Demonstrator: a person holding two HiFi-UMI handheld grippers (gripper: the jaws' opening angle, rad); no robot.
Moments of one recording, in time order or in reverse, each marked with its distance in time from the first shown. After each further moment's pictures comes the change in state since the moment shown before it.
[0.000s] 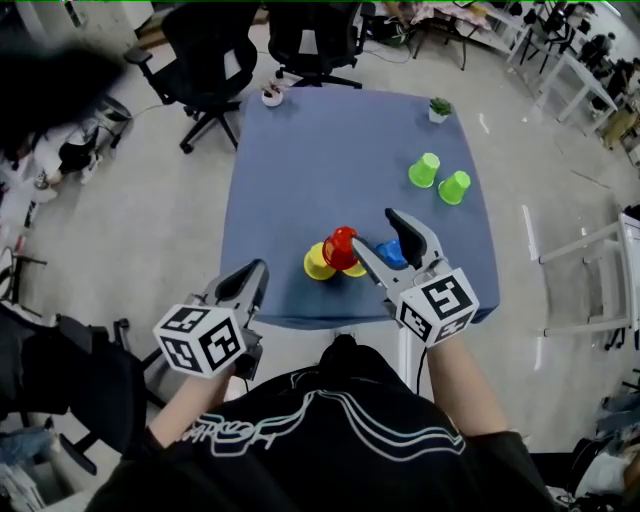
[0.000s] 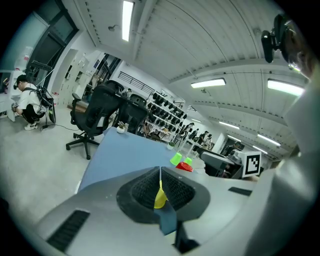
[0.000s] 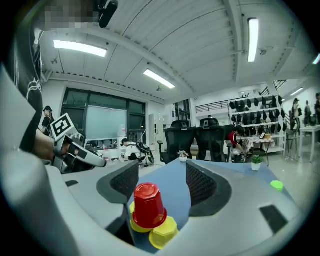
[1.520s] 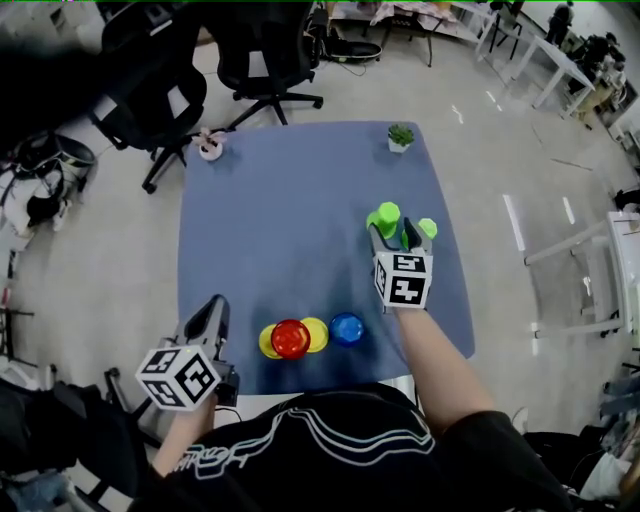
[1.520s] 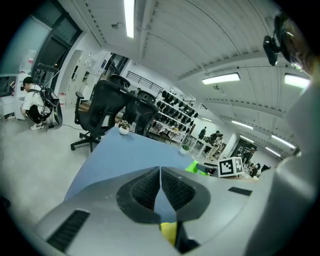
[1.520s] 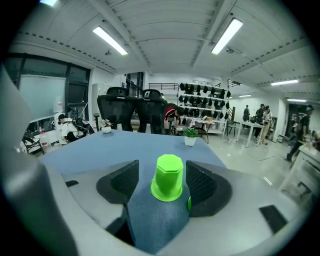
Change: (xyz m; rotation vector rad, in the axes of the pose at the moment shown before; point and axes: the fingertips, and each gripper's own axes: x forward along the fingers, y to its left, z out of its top) left arm 0.130 0.029 0.045 -0.036 0.007 0.112; right arm 0.042 -0.296 -0.110 0.114 0.306 -0.627
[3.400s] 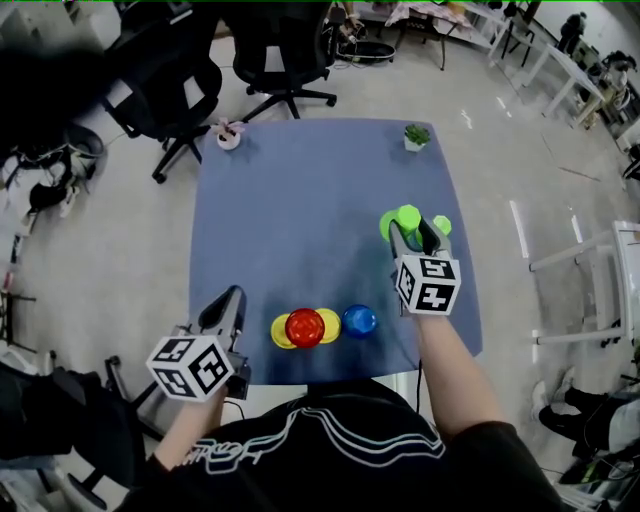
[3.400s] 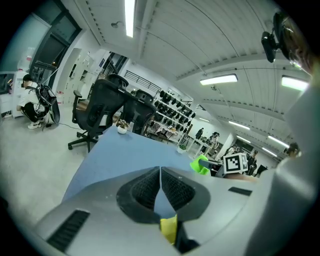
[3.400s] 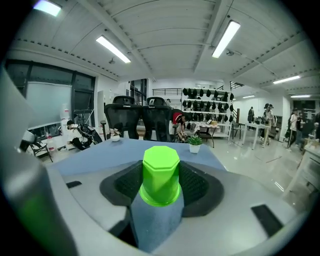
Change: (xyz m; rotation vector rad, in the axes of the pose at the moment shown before) left arm -0.006 -0.006 -0.007 0.006 0.005 -0.027; right arm -0.036 0.008 0.022 0.010 -0.058 0.063
